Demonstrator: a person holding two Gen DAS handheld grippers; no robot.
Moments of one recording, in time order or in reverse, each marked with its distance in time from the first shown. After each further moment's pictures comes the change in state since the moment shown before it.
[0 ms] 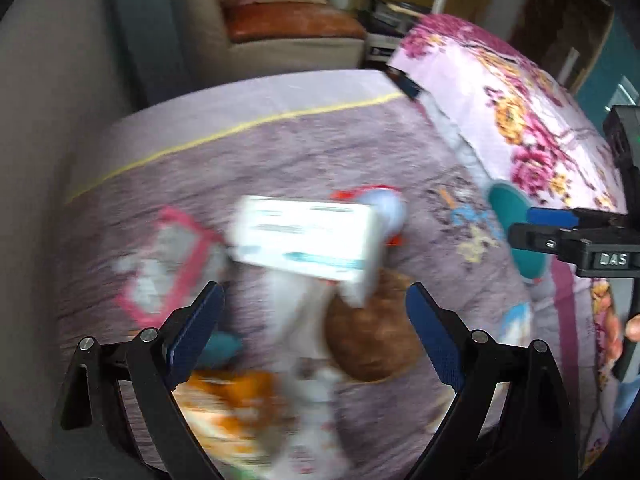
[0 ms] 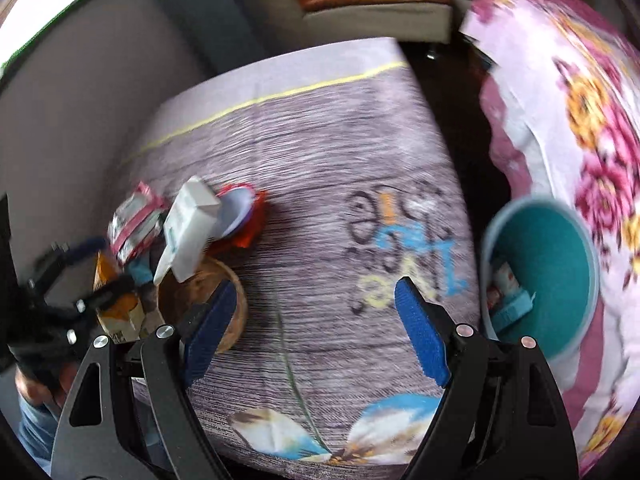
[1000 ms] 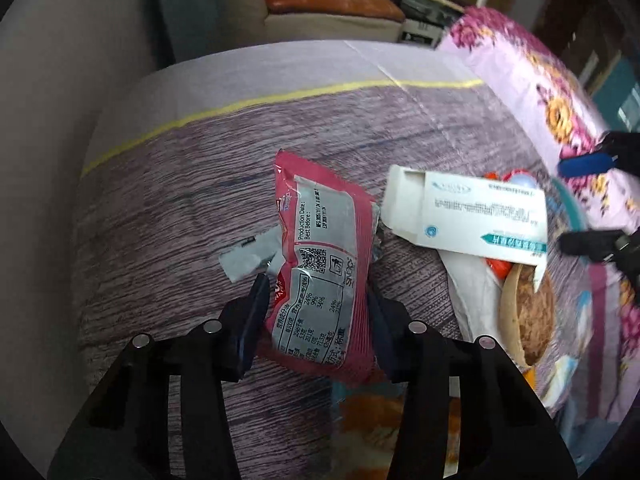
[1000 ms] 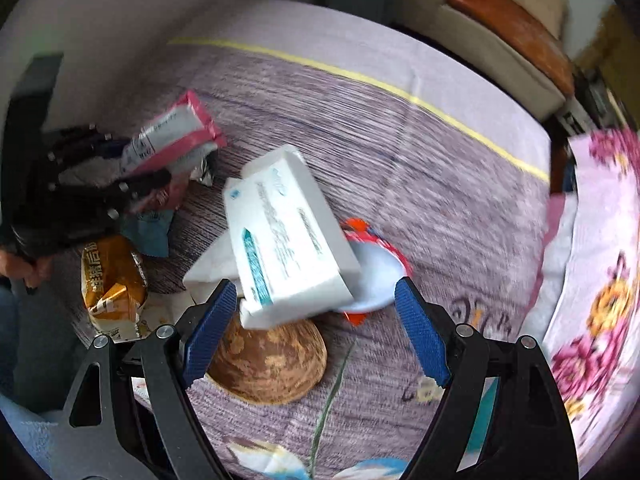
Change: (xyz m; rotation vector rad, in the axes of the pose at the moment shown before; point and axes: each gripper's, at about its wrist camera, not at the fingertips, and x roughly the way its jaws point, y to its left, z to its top) left arm 0.049 0.132 -0.011 -0.047 0.060 -0.021; right arm 0.081 0.157 0.055 -0.546 0.224 -0.117
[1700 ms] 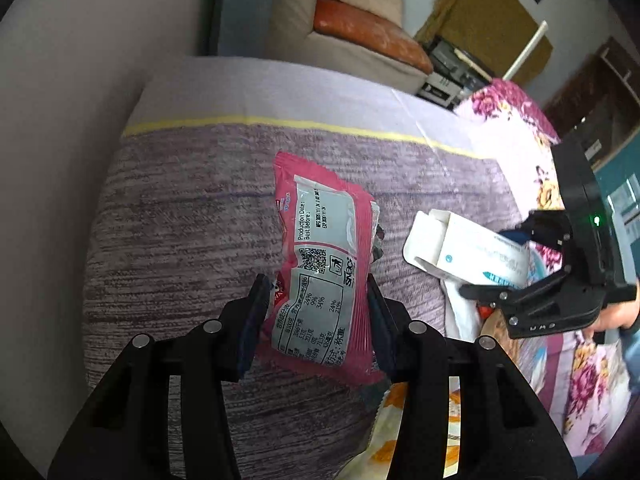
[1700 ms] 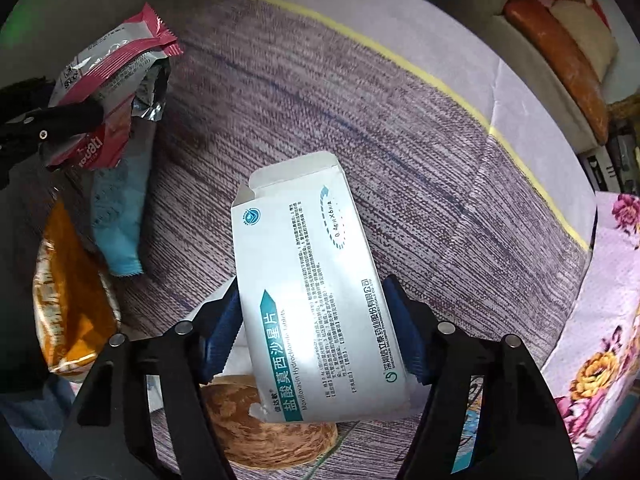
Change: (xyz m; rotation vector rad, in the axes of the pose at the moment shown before) left arm -0.036 0.061 -0.006 -0.235 -0.086 -0.104; right arm 0.059 0.020 0.040 -0.112 0.070 -0.004
